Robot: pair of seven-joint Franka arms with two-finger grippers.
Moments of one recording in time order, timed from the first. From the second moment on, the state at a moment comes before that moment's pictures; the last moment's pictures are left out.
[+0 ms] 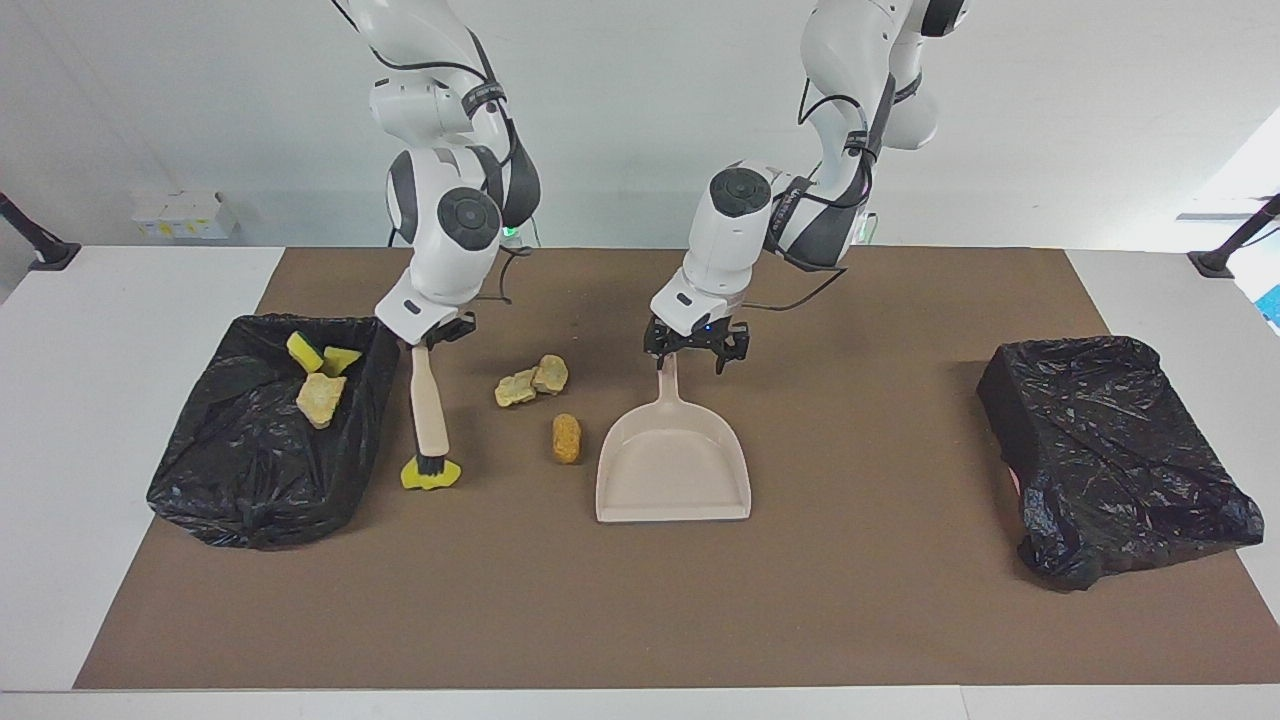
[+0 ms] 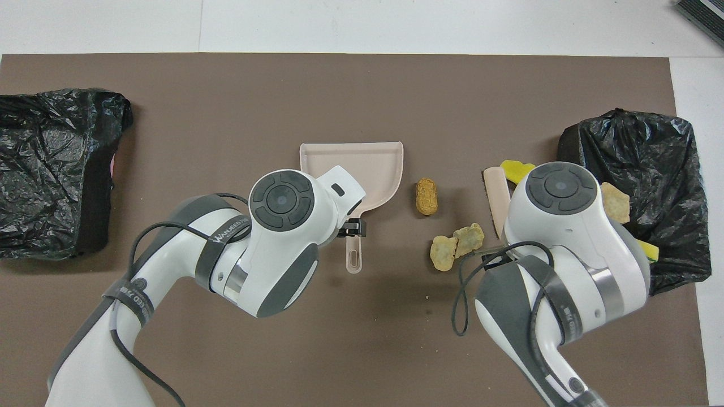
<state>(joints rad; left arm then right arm) -0.57 0.25 -0.12 -1.90 -0.06 2.24 -0.55 0.09 0.12 0.11 -2.06 -0.49 1.87 0.19</state>
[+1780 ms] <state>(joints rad) -0.55 0.23 -0.09 -1.87 0.09 2.05 -0.11 -0.01 0.05 0.15 -2.14 -0.06 1.83 -0.12</state>
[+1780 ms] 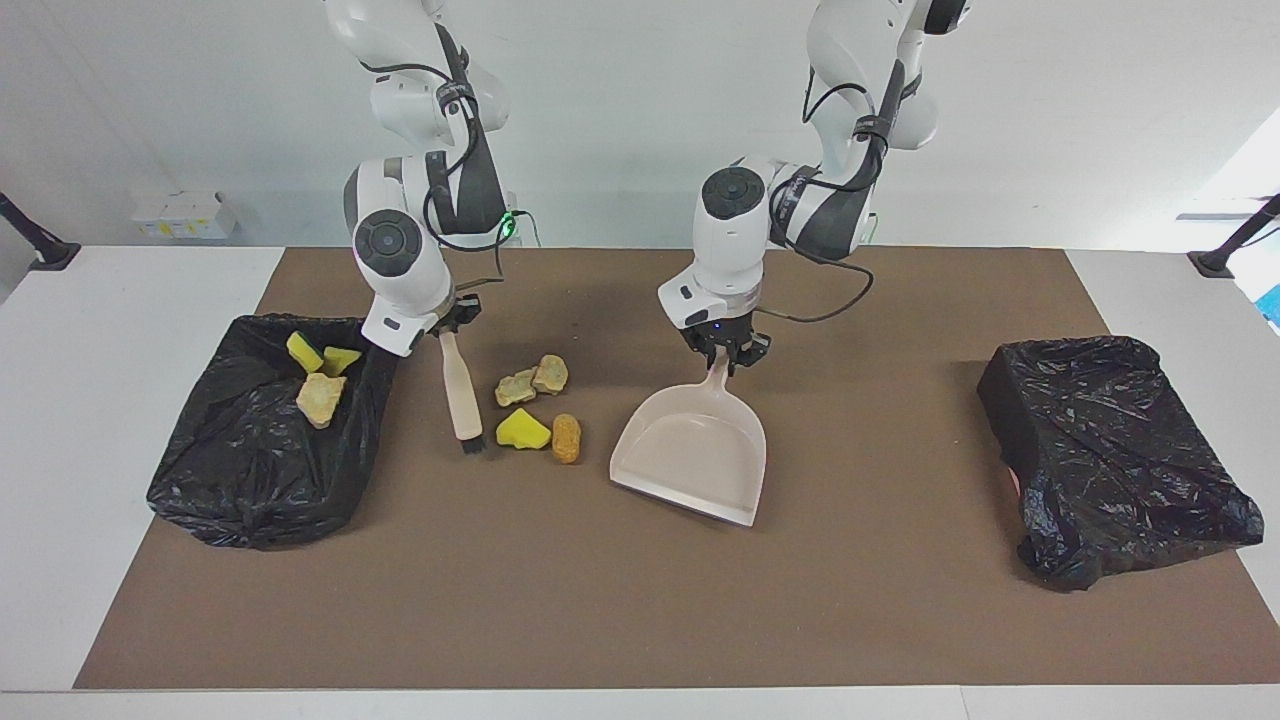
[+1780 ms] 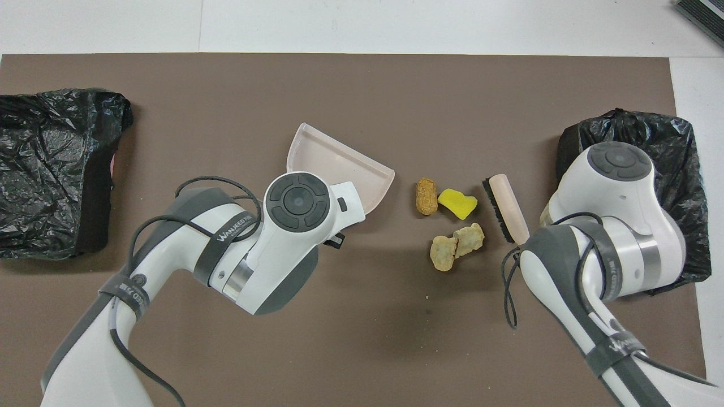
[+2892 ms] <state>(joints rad) -0.49 0.22 -0.09 -1.88 0.10 1.95 0.54 0.19 0.02 0.16 -2.28 0.09 2.01 0.33</state>
